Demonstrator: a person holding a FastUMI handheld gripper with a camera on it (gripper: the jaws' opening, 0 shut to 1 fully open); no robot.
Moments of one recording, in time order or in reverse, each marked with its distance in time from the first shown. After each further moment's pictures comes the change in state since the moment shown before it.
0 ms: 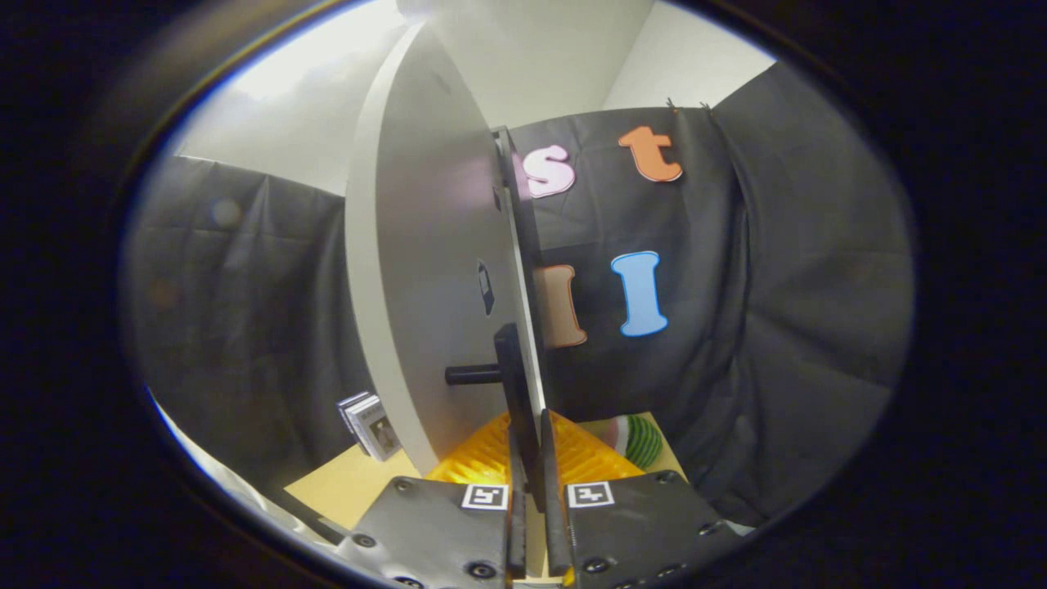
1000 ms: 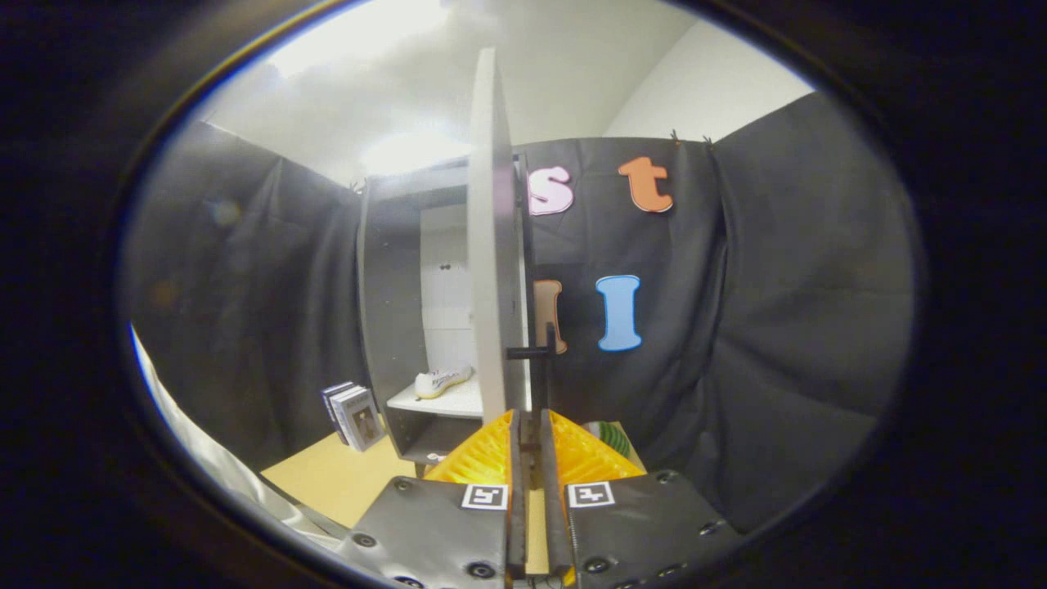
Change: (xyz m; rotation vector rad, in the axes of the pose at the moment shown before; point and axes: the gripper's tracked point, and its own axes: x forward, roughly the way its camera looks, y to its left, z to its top) arm -0.072 0.037 0.000 -0.126 -0.059 -0.140
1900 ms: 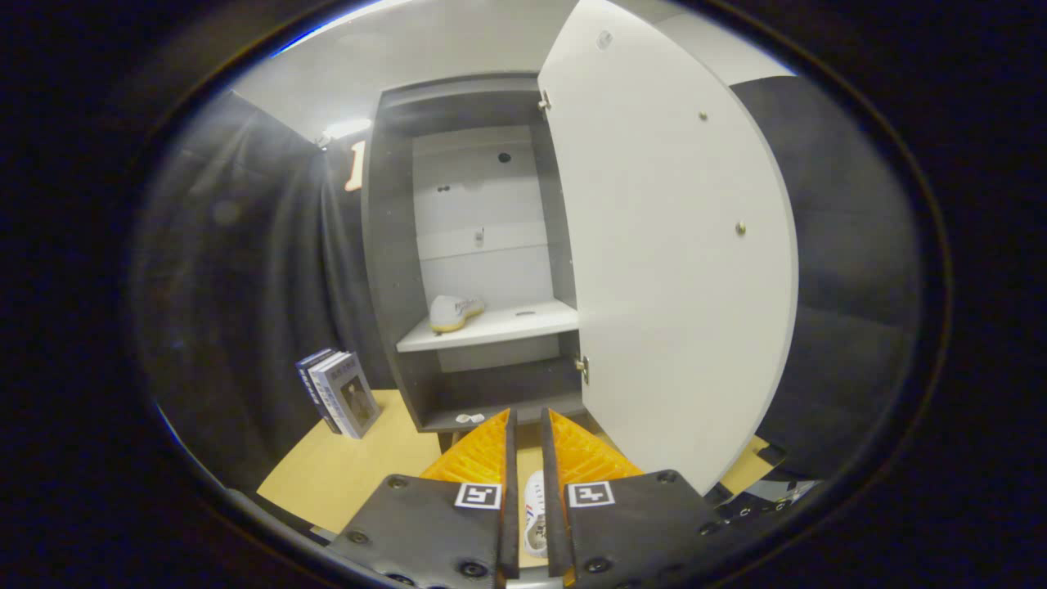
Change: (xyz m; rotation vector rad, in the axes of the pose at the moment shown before) arm 0.076 0.159 -0.219 0.090 0.160 -0.207
